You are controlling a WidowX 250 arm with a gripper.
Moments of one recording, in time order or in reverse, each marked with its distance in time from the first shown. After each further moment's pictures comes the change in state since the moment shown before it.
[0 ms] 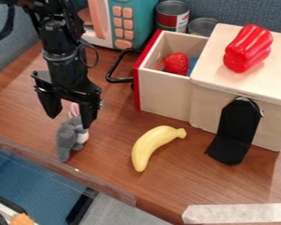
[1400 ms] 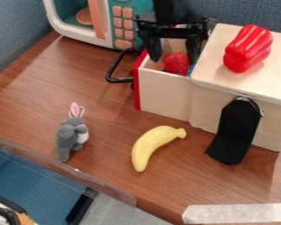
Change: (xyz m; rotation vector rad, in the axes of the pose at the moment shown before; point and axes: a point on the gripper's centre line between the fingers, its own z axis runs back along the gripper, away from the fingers) arm 0.117 -0.118 0.055 -0.222 -0.159 -0.029
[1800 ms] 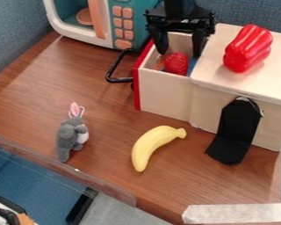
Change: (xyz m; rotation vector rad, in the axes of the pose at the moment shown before) arm 0.028 0.002 -0.010 0.037 -0.025 0.022
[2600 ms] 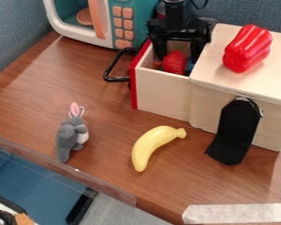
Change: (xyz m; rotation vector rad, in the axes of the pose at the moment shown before) arm 0.007 0.013 -0.038 0.088 0.068 0.027
